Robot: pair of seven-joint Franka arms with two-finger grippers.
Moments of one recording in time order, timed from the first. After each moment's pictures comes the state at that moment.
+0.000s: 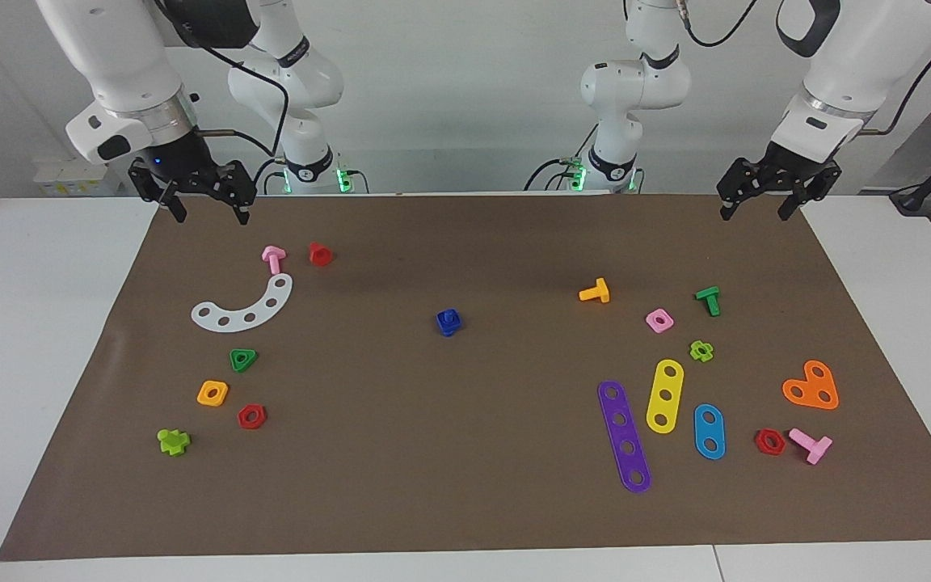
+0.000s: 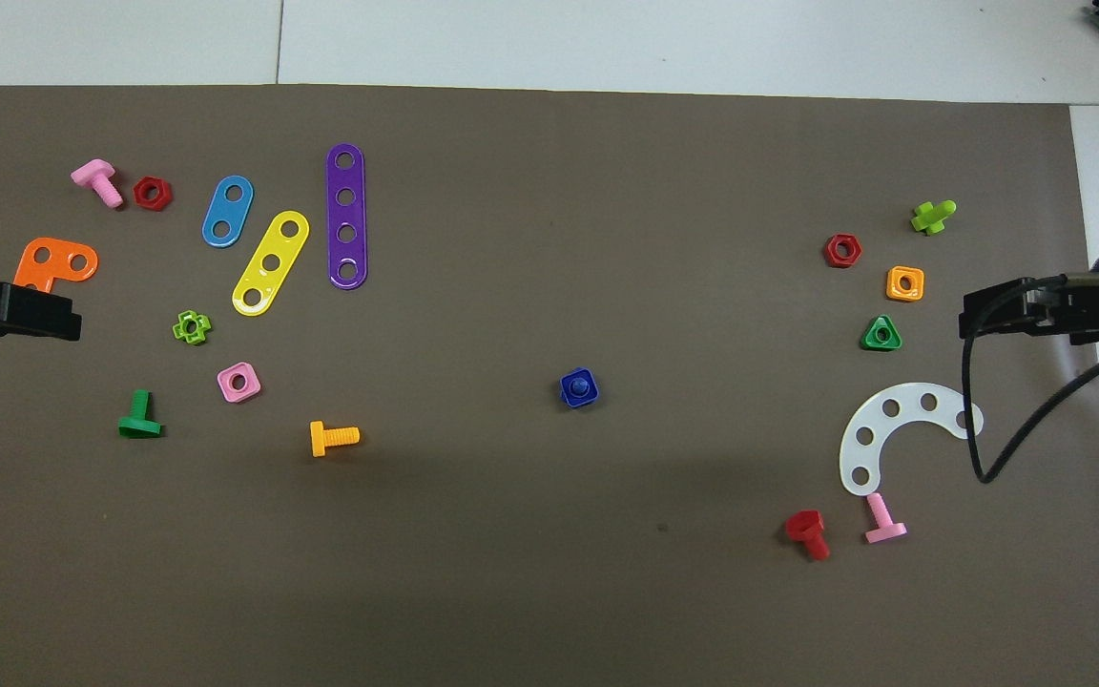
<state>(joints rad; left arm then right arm) -0.07 -0.07 0.04 -1.67 -0.01 1.61 0.04 0.01 -0.04 0.02 -1.63 -0.01 1.58 0.10</state>
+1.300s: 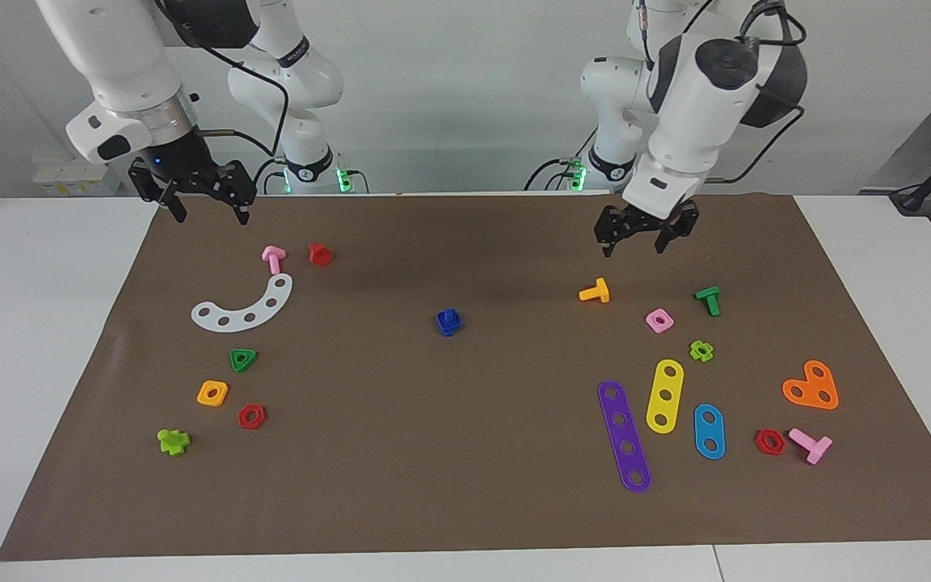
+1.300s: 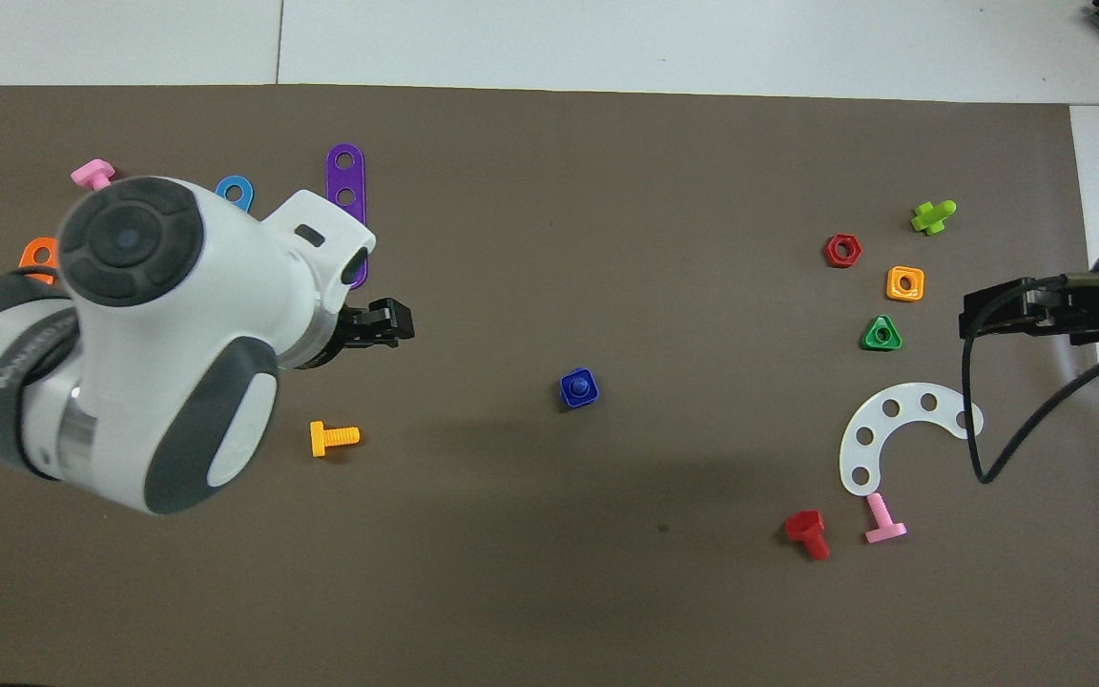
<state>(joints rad) -0.47 0.07 0.01 -1.83 -0.02 1.93 -0.60 0.01 -0.04 0.02 -1.63 -0.01 1.58 0.10</state>
